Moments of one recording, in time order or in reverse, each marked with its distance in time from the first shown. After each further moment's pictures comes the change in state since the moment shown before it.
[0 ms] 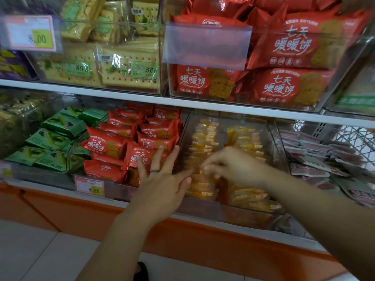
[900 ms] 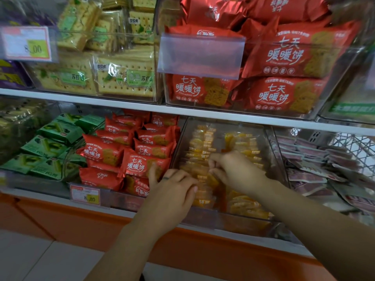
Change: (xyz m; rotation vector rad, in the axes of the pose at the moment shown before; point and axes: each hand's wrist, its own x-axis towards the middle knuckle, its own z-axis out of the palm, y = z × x) left_hand 0.007 0.013 0.015 -0.090 0.214 0.164; right_hand 0.009 0.029 0.016 -0.178 0.187 -0.016
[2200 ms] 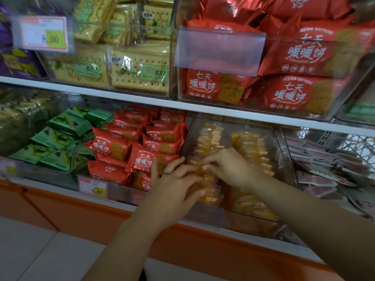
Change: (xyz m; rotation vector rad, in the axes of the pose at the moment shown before) left_hand -0.005 -0.008 -0.009 -0.039 0.026 0.020; right_hand 0.023 -0.016 0.009 0.063 -0.020 -0.122
